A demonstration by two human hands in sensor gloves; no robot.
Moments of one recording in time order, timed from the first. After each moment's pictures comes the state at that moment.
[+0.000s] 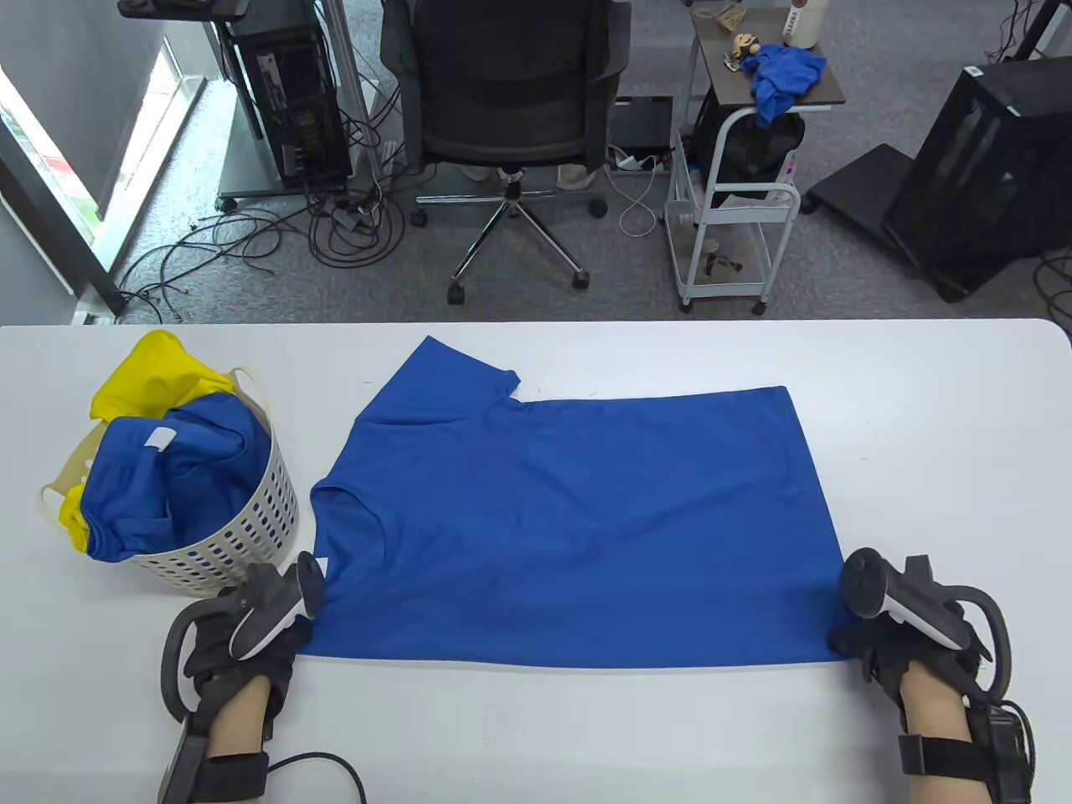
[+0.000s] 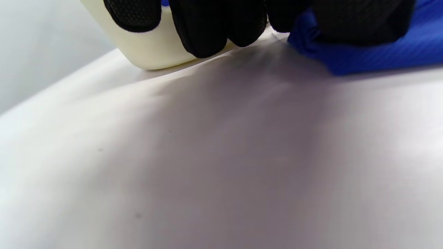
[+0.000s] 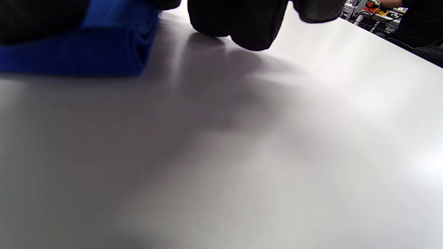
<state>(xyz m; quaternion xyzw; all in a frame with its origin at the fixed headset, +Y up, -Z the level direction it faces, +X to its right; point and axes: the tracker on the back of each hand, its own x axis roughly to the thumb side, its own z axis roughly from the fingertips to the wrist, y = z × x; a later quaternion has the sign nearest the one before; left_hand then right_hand) -0.312 -0.741 -0.306 -0.18 0.15 -0.13 0.96 0.339 -0.753 -0.307 0.08 -0.17 -0.98 0.07</state>
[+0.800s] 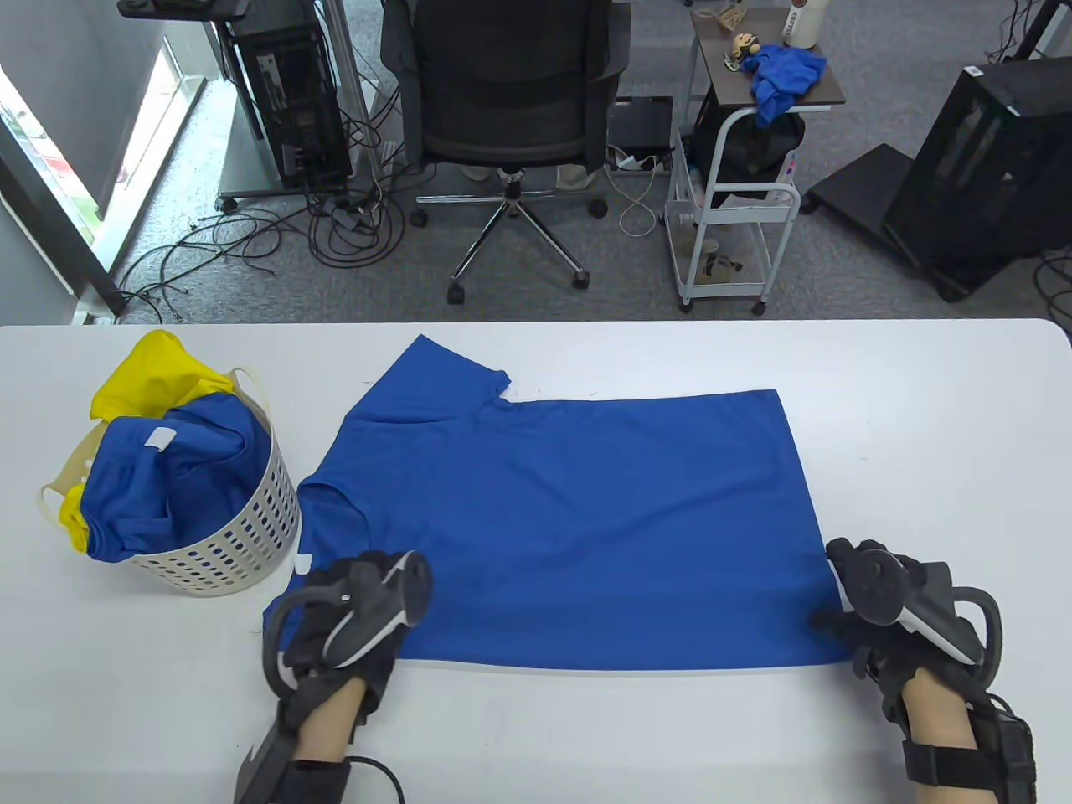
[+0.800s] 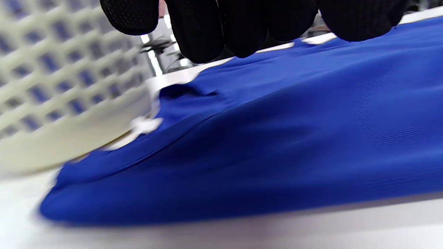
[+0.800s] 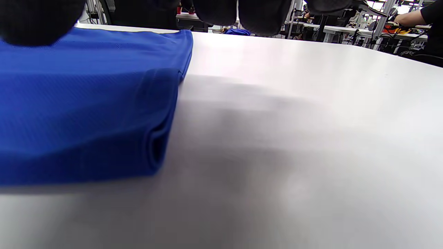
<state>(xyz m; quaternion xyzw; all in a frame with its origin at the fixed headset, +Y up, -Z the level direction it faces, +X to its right) -0.167 -0.700 -0.300 -0.08 0.01 -0.14 0.99 0.329 -0.729 -0.298 0.03 -0.07 -1.00 0.00</state>
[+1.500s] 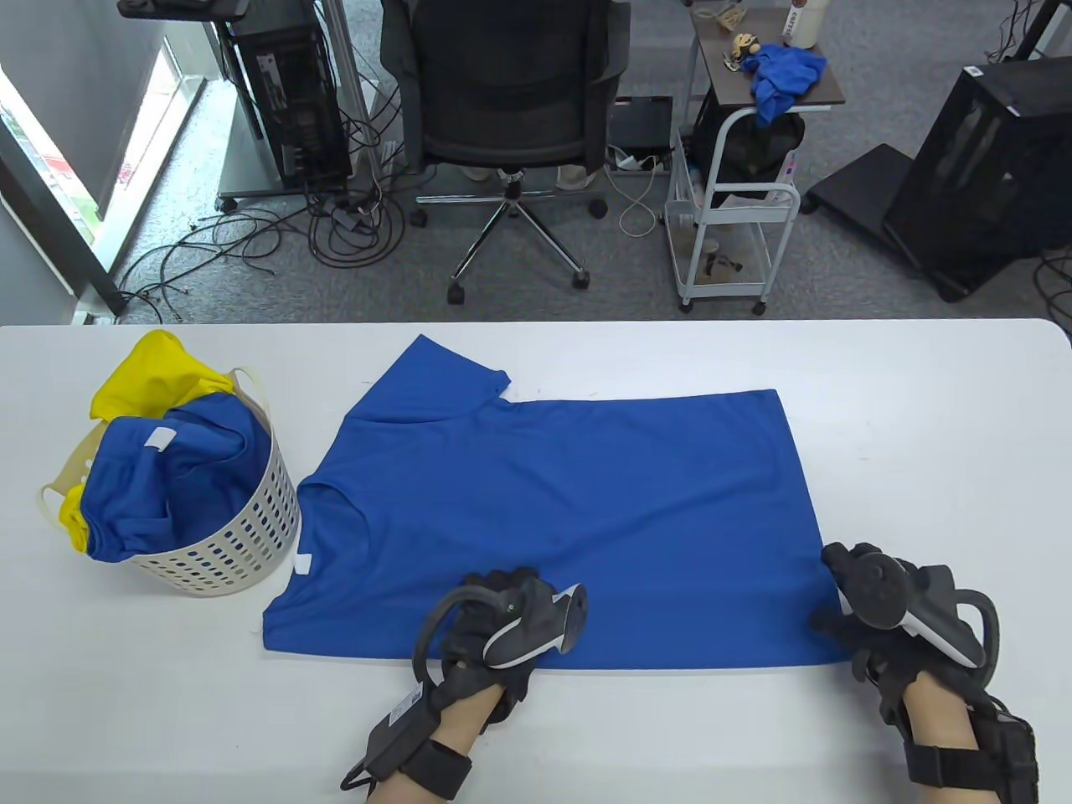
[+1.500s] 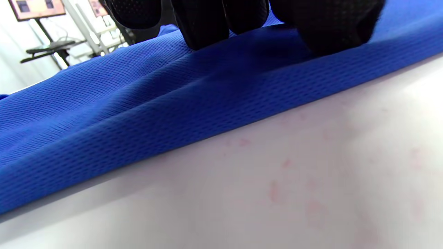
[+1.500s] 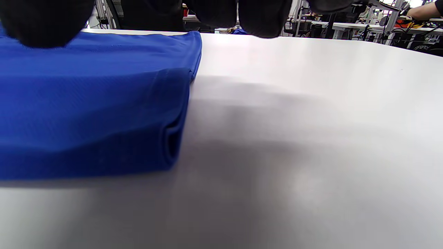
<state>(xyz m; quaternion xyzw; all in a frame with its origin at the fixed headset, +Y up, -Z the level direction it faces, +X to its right) -0.055 -0.751 -0.299 -0.10 -0.12 -0.18 0.97 0.327 -0.730 -0.296 0.01 -0.07 -1.00 -0.02</state>
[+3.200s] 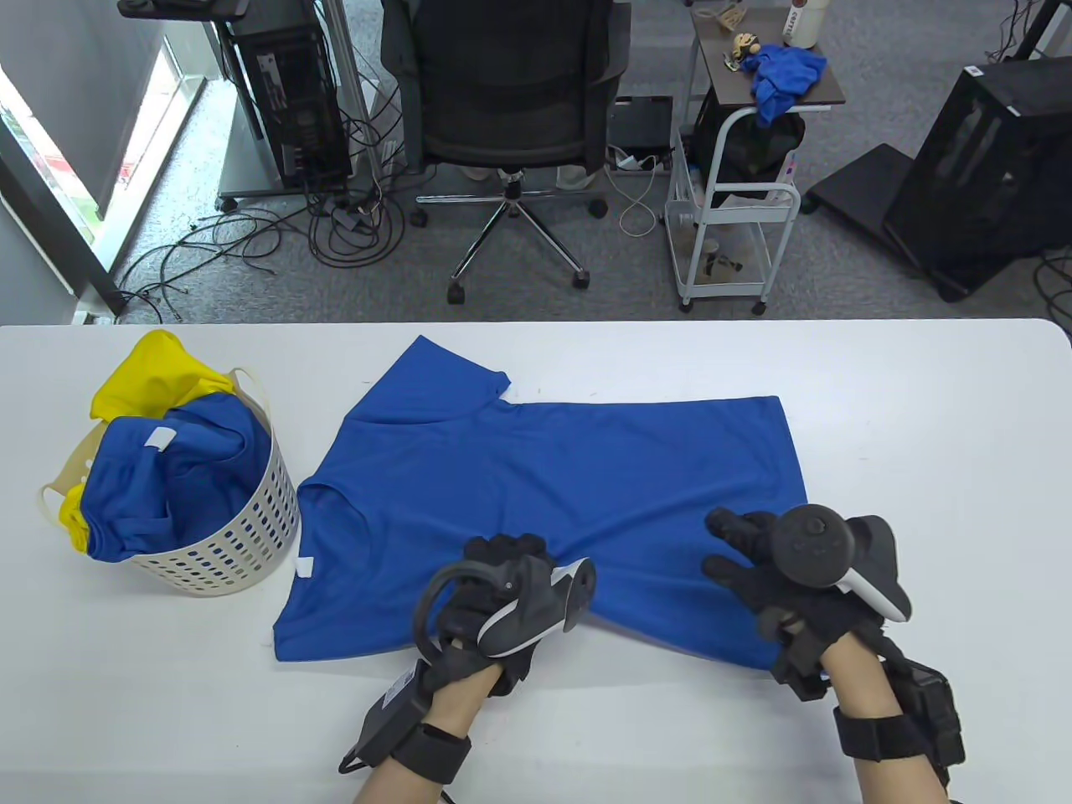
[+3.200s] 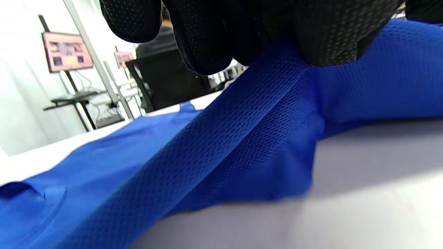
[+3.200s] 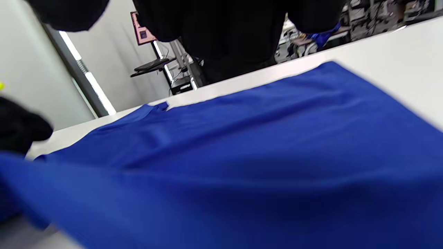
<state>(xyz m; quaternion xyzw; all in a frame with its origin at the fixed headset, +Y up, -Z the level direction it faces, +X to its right) -0.050 -0.676 -0.304 0.01 -0.11 -0.15 0.98 0.211 -0.673 -0.314 -0.12 -0.04 -0.97 -0.21</state>
